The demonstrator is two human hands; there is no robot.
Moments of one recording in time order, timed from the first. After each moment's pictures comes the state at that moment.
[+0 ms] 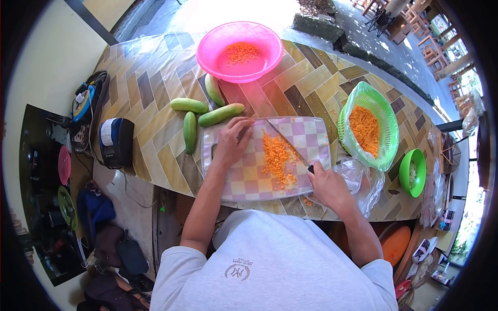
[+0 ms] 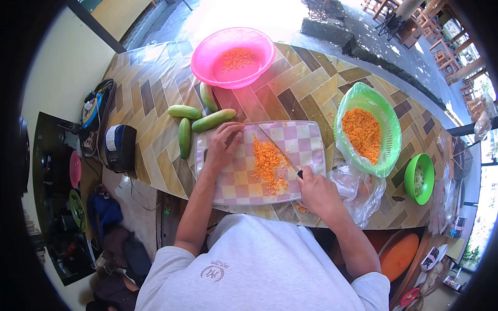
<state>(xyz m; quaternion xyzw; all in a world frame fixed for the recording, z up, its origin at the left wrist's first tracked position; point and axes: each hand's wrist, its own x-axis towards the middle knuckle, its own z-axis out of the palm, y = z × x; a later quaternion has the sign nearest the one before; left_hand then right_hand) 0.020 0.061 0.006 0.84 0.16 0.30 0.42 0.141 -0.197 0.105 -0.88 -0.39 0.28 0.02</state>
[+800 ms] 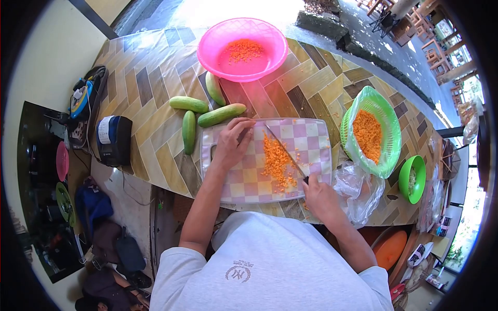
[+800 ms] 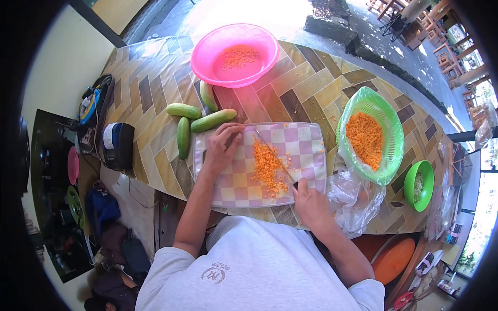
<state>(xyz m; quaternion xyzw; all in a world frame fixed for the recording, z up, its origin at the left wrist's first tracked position) 0.020 0.061 0.009 0.84 0.17 0.30 0.42 0.117 -0.201 0.096 -0.89 -0.37 0.28 0.03</state>
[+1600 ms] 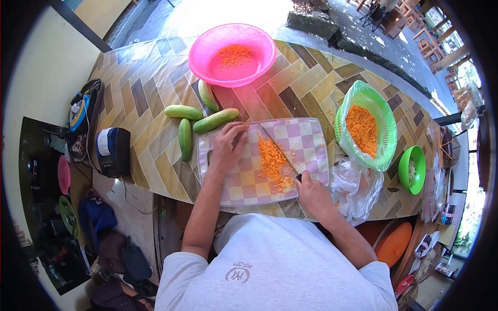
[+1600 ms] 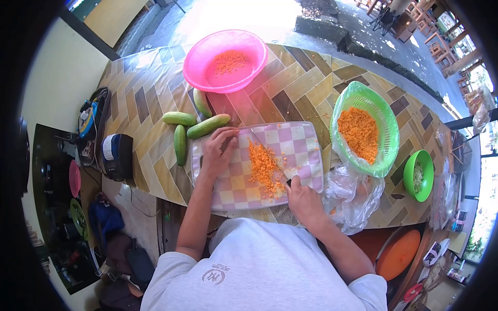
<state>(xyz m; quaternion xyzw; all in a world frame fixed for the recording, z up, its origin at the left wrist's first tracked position) 0.021 0.059 0.008 0.84 0.17 0.29 0.42 0.116 -0.199 0.071 -0.88 -0.36 0.28 0.10</state>
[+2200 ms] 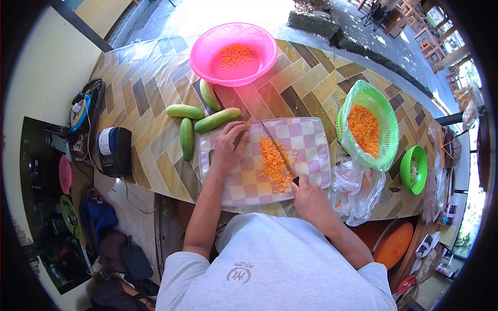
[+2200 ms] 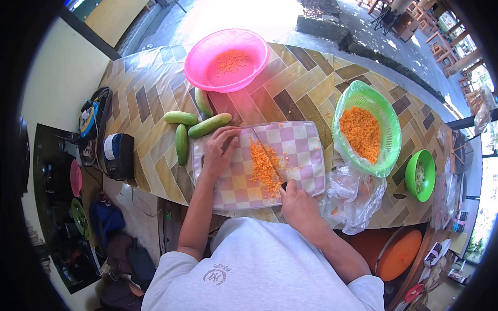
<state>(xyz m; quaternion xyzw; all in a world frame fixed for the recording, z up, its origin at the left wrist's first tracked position) 0.019 0.060 0.010 0.84 0.17 0.29 0.41 0.095 -0.187 0.090 -0.88 -0.33 0.31 0.13</state>
